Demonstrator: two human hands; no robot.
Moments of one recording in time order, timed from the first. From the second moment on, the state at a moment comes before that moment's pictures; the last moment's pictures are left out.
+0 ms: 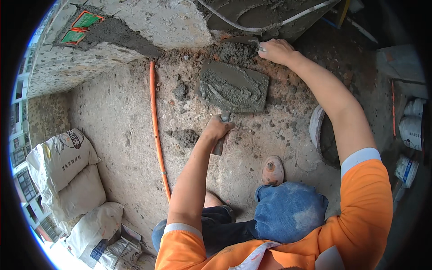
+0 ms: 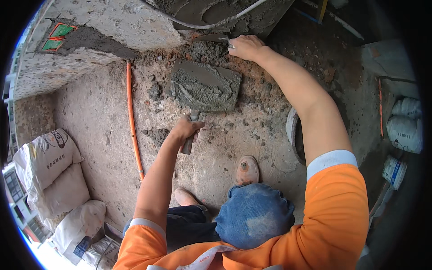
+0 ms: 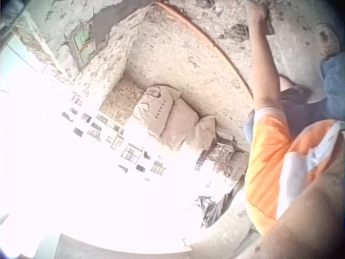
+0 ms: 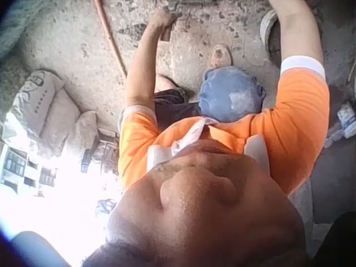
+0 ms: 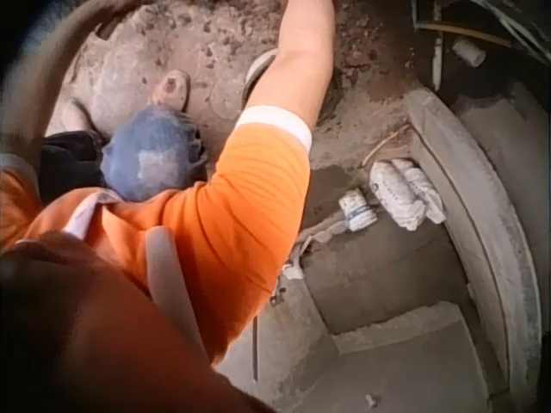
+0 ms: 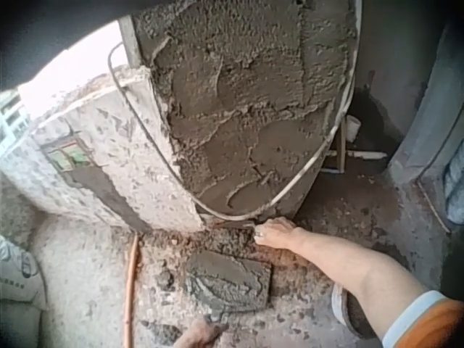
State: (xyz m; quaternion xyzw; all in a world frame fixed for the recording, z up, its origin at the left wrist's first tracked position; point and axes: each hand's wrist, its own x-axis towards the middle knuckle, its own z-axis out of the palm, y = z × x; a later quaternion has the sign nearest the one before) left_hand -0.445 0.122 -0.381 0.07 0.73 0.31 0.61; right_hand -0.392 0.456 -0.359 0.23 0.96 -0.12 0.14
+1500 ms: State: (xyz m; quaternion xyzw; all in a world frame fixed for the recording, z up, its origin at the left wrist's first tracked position) left_hand -0.468 0.083 -0.376 0.09 0.71 0.22 0.66; right_hand -0.394 0.393 -0.370 0.22 0.95 -0.13 0.16
